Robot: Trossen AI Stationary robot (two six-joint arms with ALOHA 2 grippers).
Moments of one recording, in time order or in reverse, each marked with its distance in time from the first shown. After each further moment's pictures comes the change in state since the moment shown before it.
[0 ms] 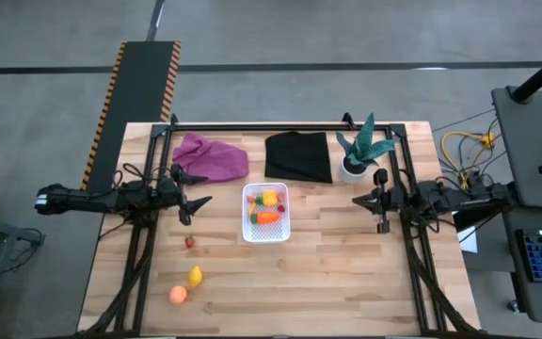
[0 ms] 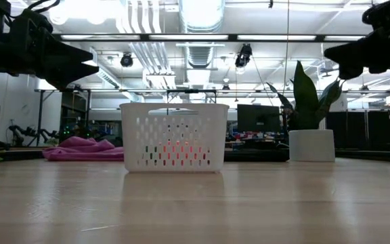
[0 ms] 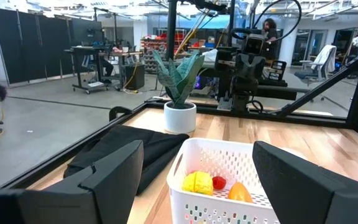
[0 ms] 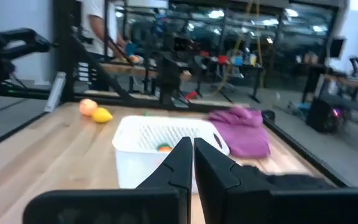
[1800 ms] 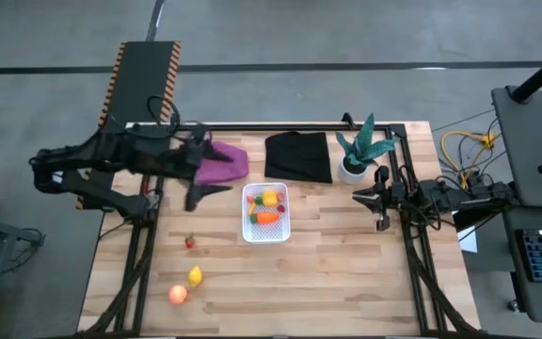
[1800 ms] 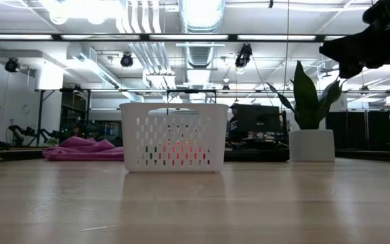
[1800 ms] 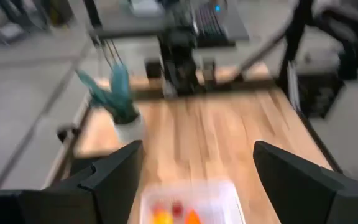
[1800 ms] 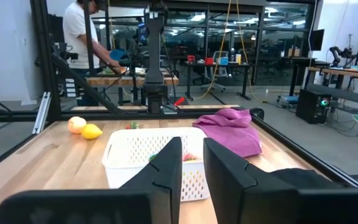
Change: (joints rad) left arm 0.001 0.903 1.472 -0.891 0.248 0.089; right arm -0.001 0.033 0.014 0.053 0.056 0.075
